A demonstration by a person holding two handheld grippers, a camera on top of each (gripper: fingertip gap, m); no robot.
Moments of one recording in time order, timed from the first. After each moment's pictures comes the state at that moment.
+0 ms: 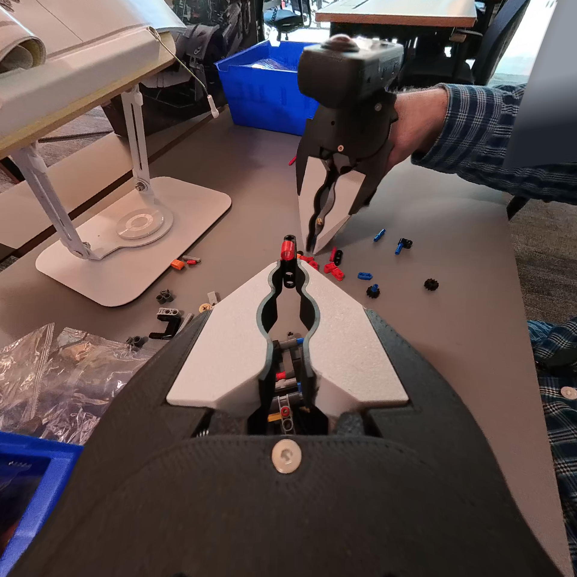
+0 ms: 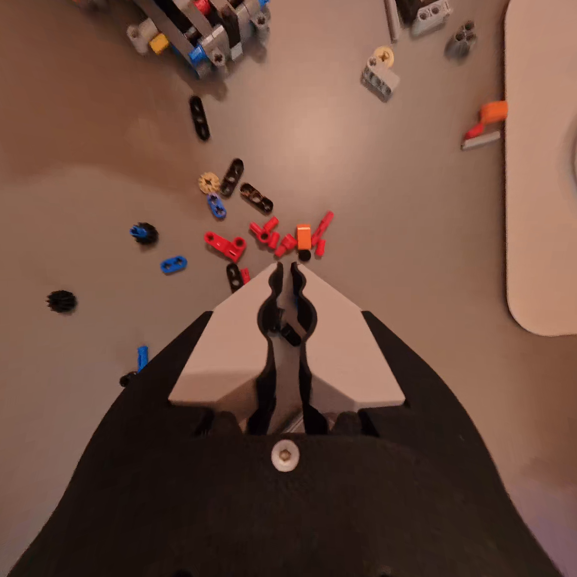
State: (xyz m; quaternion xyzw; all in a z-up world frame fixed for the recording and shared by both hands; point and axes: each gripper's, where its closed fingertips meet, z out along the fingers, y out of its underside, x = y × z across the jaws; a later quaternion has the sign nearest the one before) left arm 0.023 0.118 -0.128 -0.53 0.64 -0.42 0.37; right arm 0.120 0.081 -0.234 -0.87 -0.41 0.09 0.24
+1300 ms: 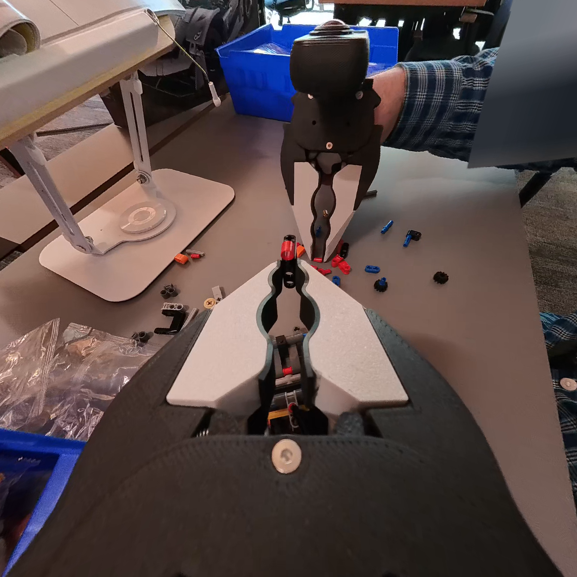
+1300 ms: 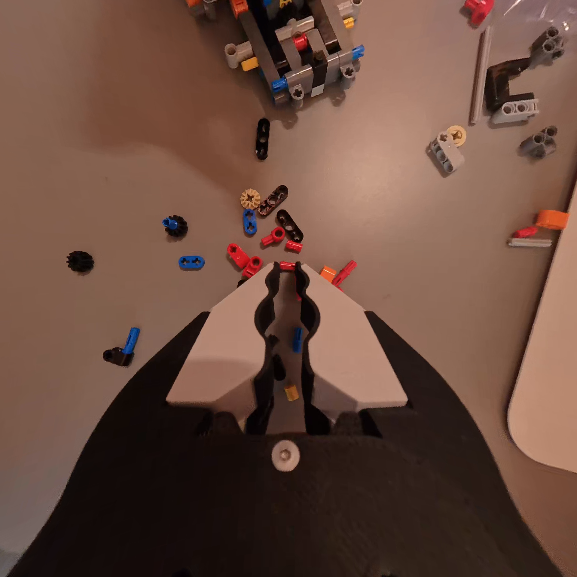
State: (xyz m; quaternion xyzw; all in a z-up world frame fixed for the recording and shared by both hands) left arm 0.025 0.123 -0.135 -0.53 0.64 -0.41 0.37; right arm 0.097 0.082 -0.235 -0.80 -0.54 0.16 0.22
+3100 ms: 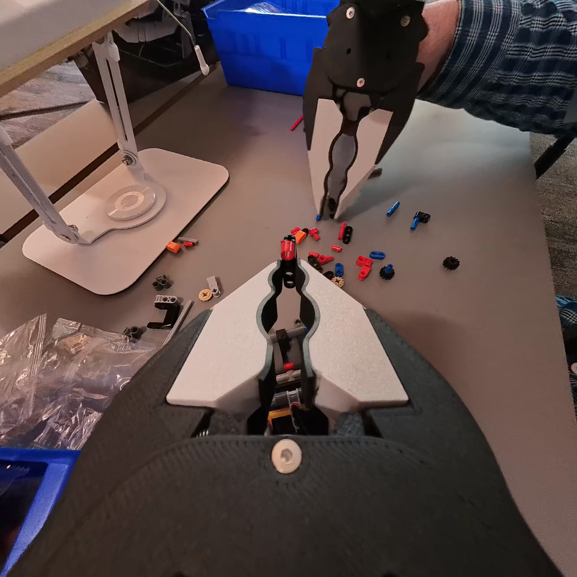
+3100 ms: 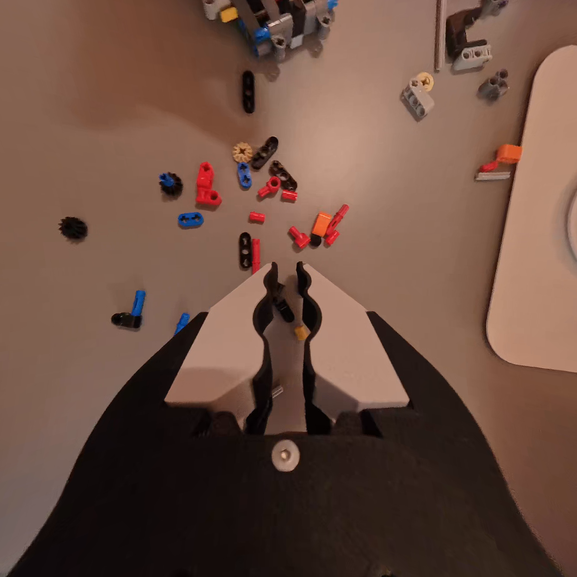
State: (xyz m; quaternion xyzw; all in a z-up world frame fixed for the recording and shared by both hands) left arm 0.029 0.123 -0.151 -0.53 0.66 -0.39 0.35; right arm 0.129 0.068 -0.226 -0.82 -0.51 0.10 0.24
